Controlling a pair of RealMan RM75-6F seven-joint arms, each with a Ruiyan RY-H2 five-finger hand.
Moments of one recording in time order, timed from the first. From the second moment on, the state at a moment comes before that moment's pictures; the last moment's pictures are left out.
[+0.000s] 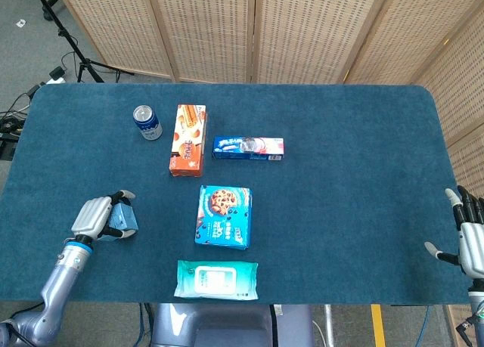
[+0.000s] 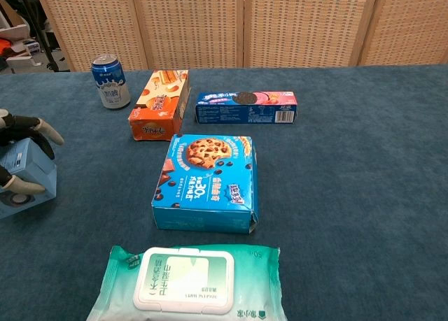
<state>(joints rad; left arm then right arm) -0.44 -1.38 -0.11 -1.55 1.16 1.05 -0.05 0.09 -1.08 0.13 -1.60 -1.35 1.42 0.01</state>
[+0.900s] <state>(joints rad) -0.40 -1.90 -0.05 -0.60 1.61 1.47 -1.47 0.09 -1.08 0.13 -1.60 -1.34 1.42 0.00</state>
